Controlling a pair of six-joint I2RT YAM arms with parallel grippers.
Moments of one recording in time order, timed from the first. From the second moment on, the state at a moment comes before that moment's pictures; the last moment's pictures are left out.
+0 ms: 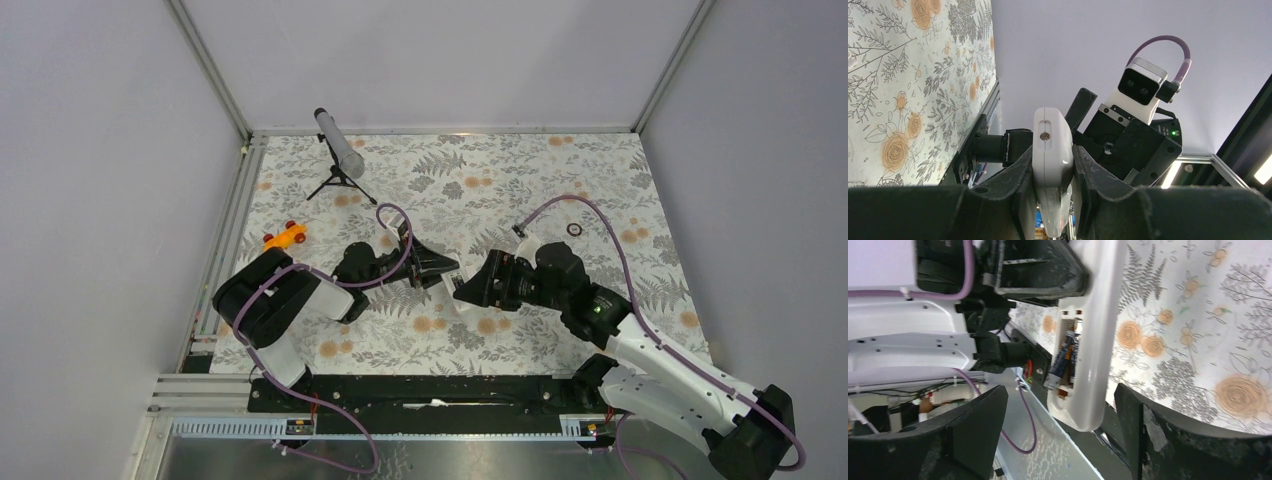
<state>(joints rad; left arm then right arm) -0.65 1.70 0.44 1.31 0.62 -1.69 0.73 0.82 0.61 -0.27 -0.32 0.90</state>
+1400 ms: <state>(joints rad) -0.64 1.66 0.44 1.32 0.61 -1.70 0.73 0.82 0.45 0.03 -0.30 1.14</state>
